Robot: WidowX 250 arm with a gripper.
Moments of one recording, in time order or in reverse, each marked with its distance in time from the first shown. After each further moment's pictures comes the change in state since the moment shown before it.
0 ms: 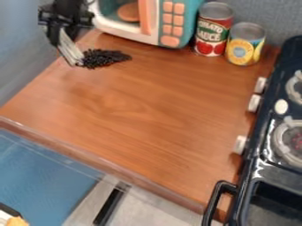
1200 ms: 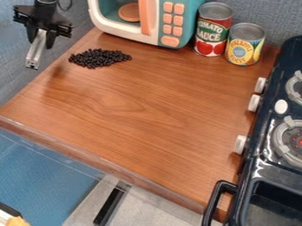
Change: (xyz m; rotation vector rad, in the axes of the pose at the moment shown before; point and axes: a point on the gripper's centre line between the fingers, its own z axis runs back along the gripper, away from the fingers) arm 0.026 0.011 -0.029 -0.180 -0.225 -0.537
